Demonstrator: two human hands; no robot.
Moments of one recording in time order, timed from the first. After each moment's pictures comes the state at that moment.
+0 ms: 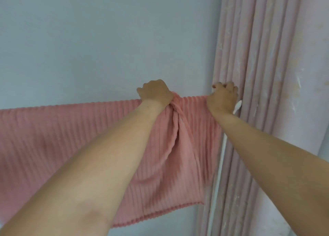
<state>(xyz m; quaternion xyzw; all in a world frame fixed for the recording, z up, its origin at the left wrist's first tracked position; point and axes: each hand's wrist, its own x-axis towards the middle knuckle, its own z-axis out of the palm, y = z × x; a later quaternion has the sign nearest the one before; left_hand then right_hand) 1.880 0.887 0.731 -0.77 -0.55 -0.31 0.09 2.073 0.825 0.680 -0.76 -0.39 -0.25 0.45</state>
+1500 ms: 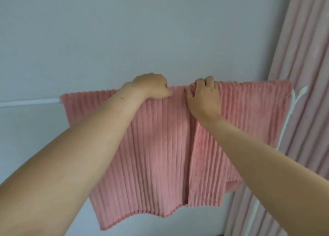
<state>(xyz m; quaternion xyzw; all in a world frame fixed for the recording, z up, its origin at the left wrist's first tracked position) 1.583 0.956 0.740 -0.89 -0.43 -0.12 0.10 1.752 0.902 0.653 -0.65 -0.50 -0.35 0.45</state>
